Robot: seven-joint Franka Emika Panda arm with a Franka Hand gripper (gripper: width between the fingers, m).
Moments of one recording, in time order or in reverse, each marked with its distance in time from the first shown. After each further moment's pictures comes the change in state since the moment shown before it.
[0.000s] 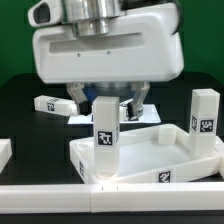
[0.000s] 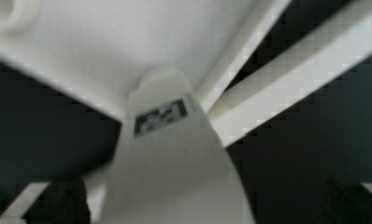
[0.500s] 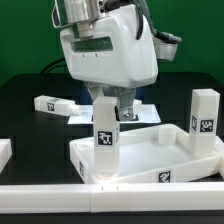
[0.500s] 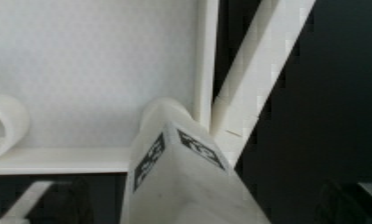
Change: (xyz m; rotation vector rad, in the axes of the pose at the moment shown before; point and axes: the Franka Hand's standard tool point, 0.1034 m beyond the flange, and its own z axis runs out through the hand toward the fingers) arm -0.008 0.005 0.007 0.060 -0.036 0.750
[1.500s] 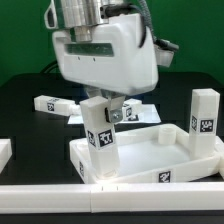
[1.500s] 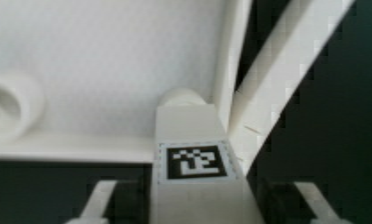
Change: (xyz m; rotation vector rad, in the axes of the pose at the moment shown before) arm 0.000 0.003 0.004 -0.044 0.012 0.158
